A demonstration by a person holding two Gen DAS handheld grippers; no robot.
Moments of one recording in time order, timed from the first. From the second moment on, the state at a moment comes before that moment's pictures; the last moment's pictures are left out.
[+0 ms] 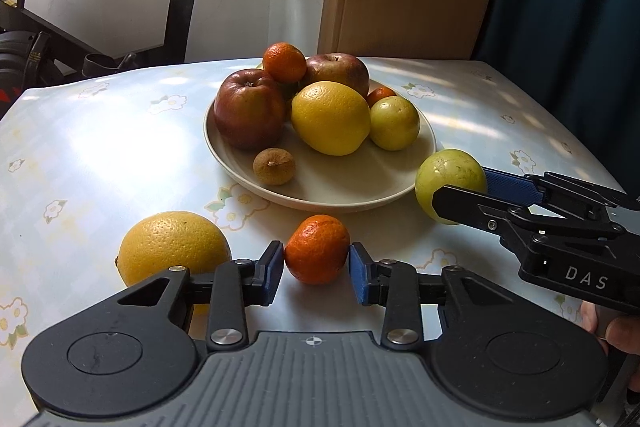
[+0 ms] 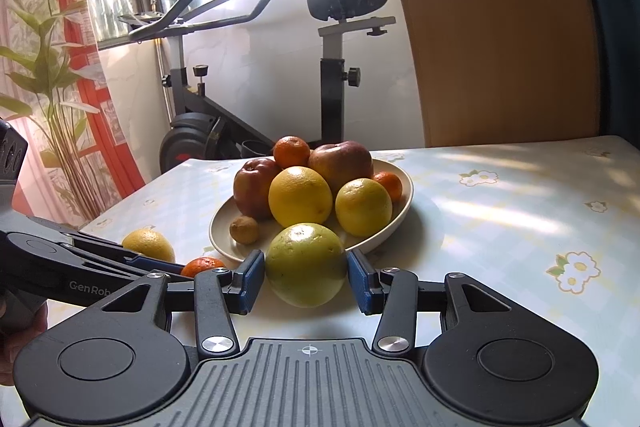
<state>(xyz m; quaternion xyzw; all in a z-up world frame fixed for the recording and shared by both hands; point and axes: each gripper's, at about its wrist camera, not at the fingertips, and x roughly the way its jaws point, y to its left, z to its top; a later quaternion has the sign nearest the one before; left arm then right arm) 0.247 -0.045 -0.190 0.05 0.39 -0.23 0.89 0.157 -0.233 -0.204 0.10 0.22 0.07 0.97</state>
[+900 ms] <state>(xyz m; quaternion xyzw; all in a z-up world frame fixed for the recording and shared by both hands) 0.280 -0.056 -0.155 0.07 0.34 -0.21 0.91 0.188 -0.239 -0.184 0.06 0.24 0.06 0.97</state>
